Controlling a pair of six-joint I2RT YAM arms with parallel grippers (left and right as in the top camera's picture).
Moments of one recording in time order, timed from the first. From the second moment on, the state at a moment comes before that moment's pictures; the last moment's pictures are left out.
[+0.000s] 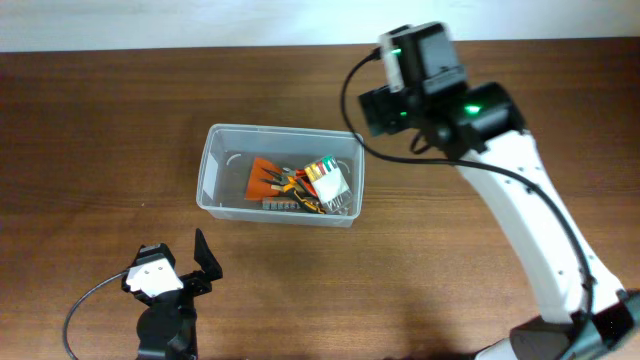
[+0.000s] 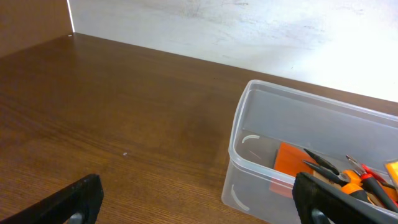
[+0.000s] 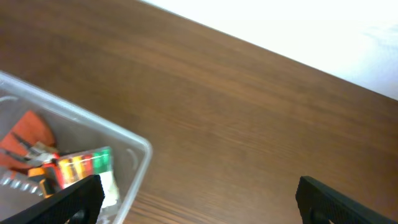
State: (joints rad) left arm -0.13 0.02 0.10 -0.29 -0.33 -0.22; right arm 0.39 1.68 1.83 -0.99 0.20 -0.04
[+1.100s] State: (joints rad) left arm -0.13 0.02 0.10 -0.29 -0.33 -0.22; right arm 0.33 1.65 1.83 -1.00 0.21 -0.03
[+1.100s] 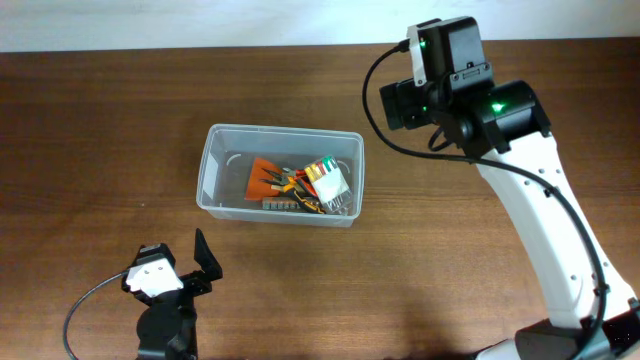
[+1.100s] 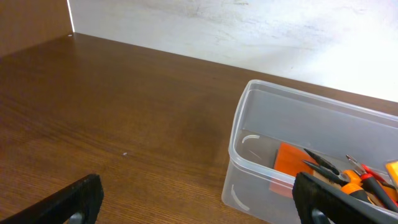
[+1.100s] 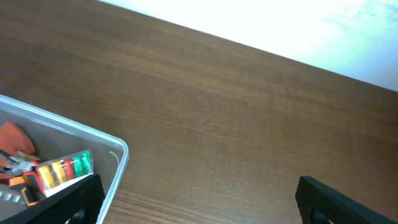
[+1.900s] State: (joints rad) left arm -0.13 0.02 0.10 -0.29 -0.33 -0.22; right arm 0.31 0.62 1.69 -0.96 0.22 -0.03
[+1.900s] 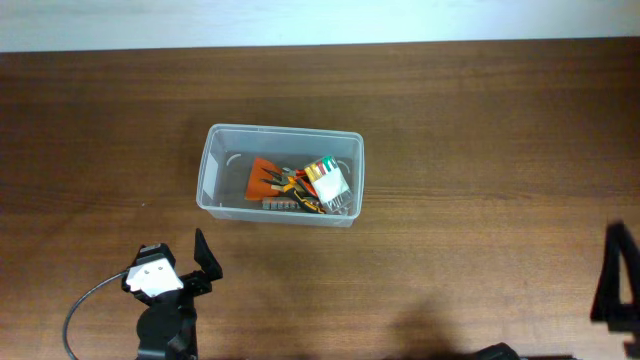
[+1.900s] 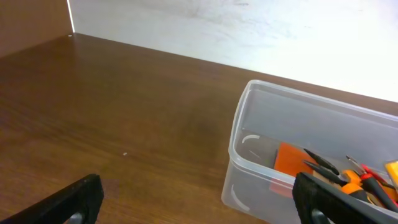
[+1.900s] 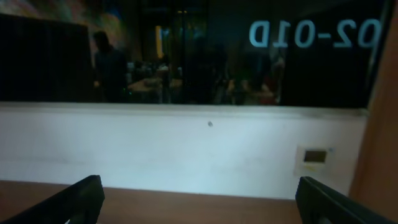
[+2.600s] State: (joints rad) left arm -0.13 0.02 0.10 -0.29 -0.33 -0.22; right arm 0.07 0.07 0.50 -0.43 -0.05 0.06
